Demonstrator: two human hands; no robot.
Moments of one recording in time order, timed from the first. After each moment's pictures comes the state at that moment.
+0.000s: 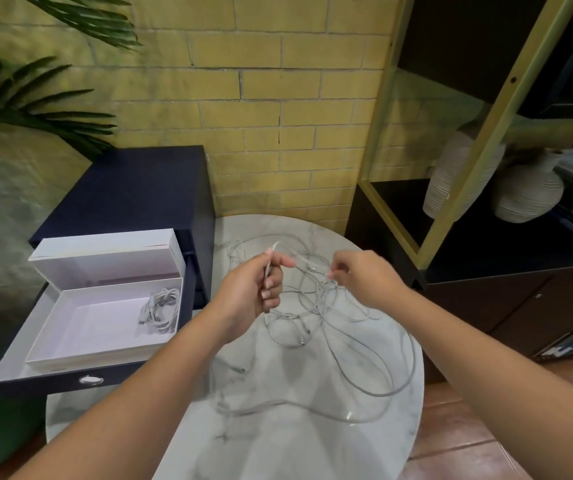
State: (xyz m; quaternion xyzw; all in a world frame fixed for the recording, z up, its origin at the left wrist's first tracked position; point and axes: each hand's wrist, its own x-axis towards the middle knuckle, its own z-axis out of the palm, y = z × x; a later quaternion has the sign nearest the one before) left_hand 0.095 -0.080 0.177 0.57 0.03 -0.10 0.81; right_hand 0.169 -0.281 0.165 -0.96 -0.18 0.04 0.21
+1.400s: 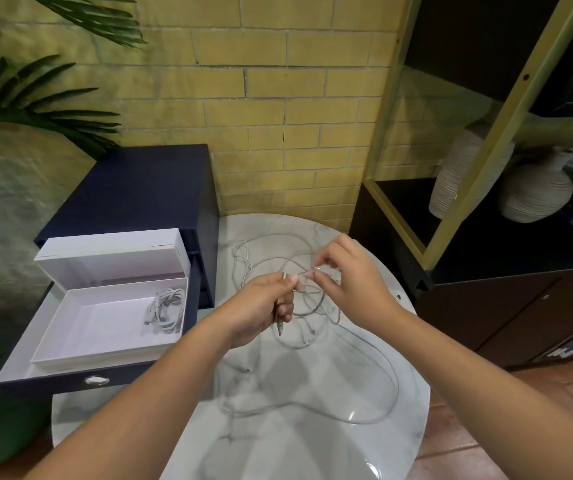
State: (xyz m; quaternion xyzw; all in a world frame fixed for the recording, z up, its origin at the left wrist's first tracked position) left_hand 0.093 -0.082 0.167 0.63 0.05 -0.18 0.76; right_hand 0.142 -0.254 0.162 -0.87 -0.32 -0.17 0.34
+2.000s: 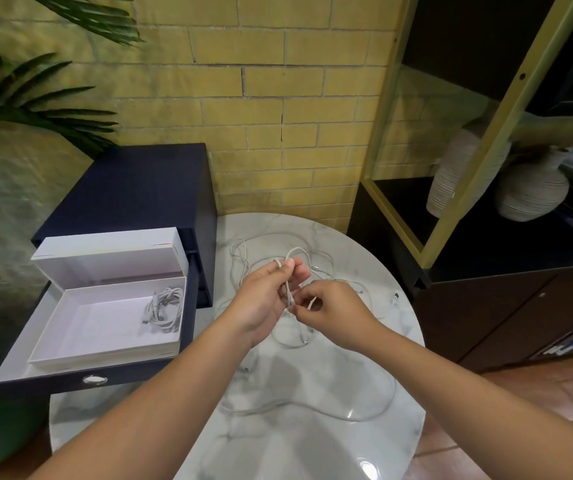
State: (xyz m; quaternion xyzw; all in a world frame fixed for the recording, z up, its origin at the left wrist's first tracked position) left_hand 0.098 -0.098 0.165 0.48 0.10 -0.08 0.87; right_hand 0.115 -0.238 0.146 -0.90 -0.24 0.05 0.37
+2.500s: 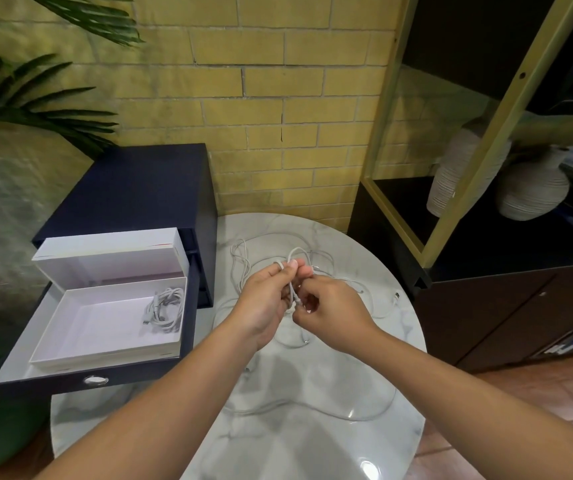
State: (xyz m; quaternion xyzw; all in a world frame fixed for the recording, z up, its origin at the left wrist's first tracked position) left_hand 0.098 -0.102 0.162 0.51 0.11 -0.06 0.85; right_hand 0.113 -0.232 0.144 -0.93 -0.23 -0.03 0.29
